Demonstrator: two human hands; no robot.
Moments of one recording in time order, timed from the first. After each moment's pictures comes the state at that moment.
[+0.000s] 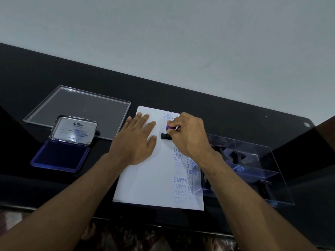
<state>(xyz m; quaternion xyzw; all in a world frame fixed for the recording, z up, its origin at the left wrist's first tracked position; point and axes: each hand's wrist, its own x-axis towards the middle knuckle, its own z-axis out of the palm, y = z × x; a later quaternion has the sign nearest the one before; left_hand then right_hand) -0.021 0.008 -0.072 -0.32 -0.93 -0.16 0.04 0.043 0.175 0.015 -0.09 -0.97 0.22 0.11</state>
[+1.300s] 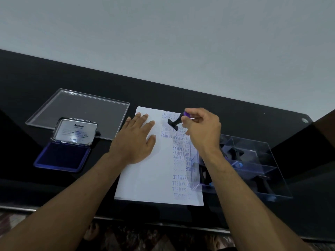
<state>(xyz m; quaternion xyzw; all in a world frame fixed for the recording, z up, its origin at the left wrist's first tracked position) -0.021 0.007 -0.073 -0.32 -0.93 -0.16 0.04 0.054 0.197 0.014 -0.20 -0.82 0.48 0.25</state>
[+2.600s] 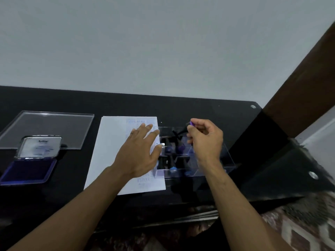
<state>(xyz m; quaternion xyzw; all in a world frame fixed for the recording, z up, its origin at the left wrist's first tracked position) 0.078 0.086 -0.020 -0.41 -0.87 -0.26 0.03 0.172 0.264 0.028 -0.26 -0.70 0.55 0.37</state>
